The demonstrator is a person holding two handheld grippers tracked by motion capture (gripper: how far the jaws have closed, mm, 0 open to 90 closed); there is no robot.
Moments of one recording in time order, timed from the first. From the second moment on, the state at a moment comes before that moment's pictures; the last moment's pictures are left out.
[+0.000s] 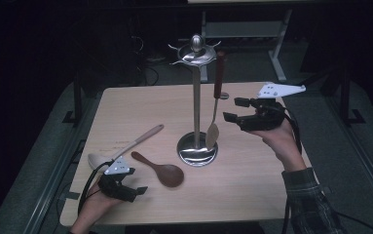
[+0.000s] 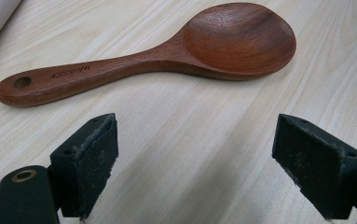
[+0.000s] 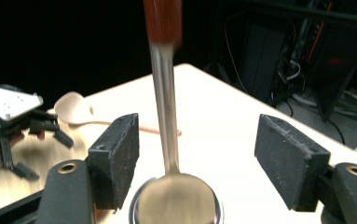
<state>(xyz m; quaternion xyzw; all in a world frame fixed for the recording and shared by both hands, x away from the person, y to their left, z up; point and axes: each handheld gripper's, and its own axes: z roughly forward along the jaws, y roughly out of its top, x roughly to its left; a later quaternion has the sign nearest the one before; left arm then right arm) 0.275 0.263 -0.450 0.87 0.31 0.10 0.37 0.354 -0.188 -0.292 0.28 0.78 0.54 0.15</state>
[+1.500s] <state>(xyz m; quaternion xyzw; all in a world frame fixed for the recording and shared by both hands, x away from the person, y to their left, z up) 0.297 0.235 -0.339 0.86 0.29 0.04 0.41 0.283 -0.240 -0.436 0.41 0.79 0.44 0.15</state>
